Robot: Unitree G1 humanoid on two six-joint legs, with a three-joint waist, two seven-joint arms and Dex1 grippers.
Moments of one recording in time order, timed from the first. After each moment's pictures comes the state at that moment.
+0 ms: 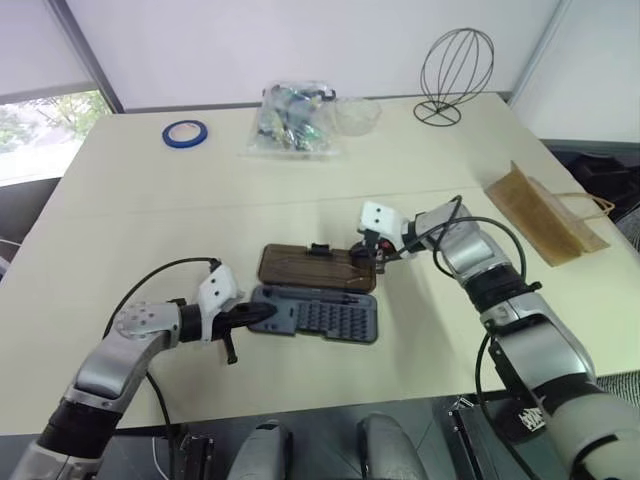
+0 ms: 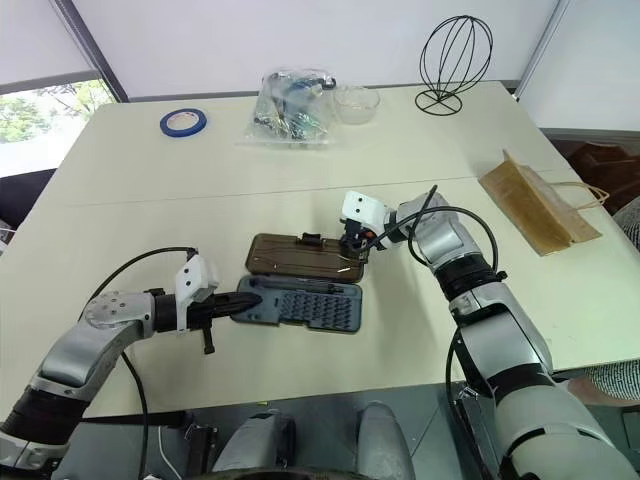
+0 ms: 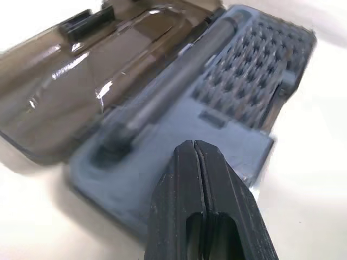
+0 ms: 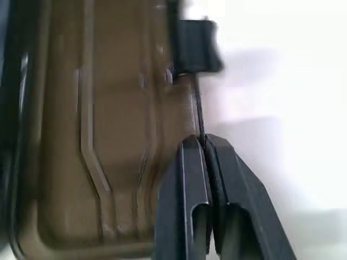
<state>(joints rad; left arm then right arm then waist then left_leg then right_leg) -0.13 0.69 -0.10 -0.17 -0.36 0.35 -0.98 -0.93 -0.45 0.35 0.67 -0.13 0.23 1.14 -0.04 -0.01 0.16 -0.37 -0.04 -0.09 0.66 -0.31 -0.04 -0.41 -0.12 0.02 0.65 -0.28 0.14</state>
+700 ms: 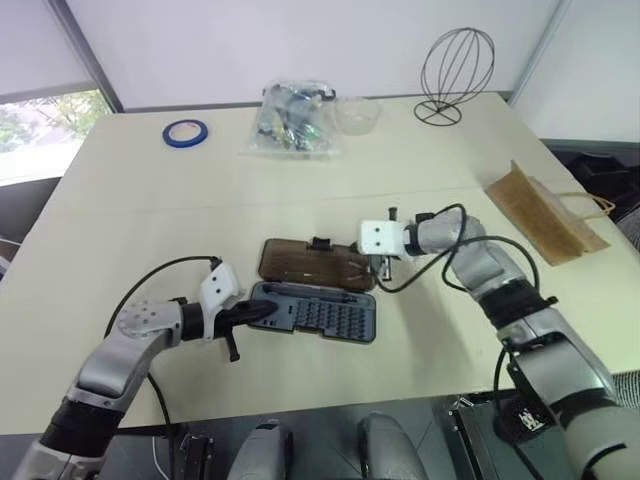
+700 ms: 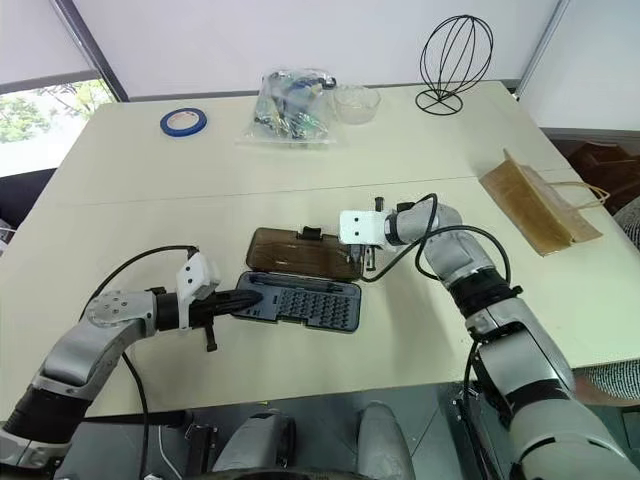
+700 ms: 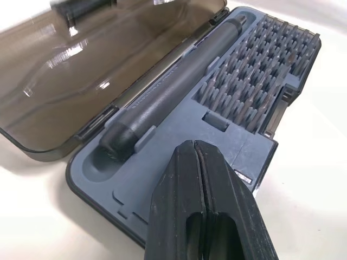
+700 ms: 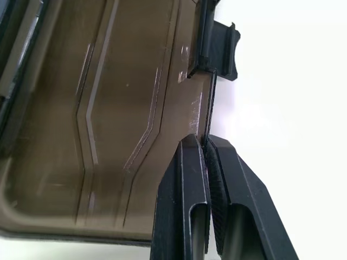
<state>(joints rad) -0.15 0.68 -0.10 -0.17 -0.36 0.36 -0.96 -0.78 -0.58 0.38 0.35 -0.31 -0.14 0.95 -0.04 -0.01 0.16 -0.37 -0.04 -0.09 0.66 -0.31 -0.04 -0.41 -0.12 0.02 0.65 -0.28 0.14</state>
